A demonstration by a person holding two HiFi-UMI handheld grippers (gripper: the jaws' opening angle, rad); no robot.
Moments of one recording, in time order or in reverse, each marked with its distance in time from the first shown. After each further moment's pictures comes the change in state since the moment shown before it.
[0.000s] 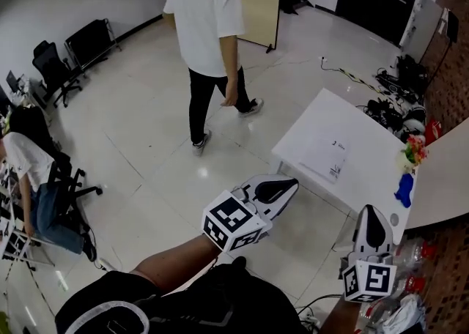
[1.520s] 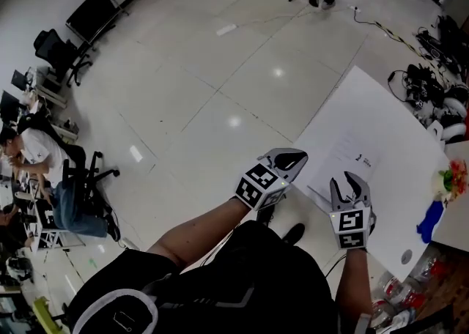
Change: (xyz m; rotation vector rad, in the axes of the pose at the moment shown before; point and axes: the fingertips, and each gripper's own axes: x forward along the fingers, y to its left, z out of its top) left arm 0.233 0.277 -0.152 -0.159 0.312 0.122; right arm 0.359 -0.004 -0.220 -0.234 0.491 0.448
